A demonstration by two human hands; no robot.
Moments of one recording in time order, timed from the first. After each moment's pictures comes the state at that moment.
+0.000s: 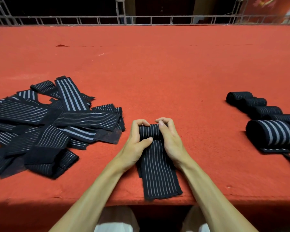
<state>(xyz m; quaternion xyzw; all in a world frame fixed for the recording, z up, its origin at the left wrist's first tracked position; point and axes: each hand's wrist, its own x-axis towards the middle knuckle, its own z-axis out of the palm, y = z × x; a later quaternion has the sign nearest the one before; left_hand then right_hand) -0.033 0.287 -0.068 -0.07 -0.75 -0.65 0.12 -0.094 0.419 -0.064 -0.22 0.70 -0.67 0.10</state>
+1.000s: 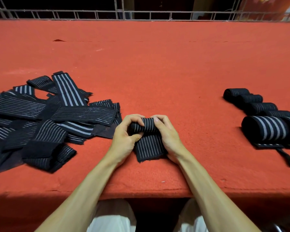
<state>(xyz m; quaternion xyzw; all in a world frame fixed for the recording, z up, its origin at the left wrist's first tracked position) -0.035 0.280 -0.068 -0.04 -0.74 -0.63 0.24 -0.091 0.415 -0.060 -0.20 0.68 -0.70 0.12</state>
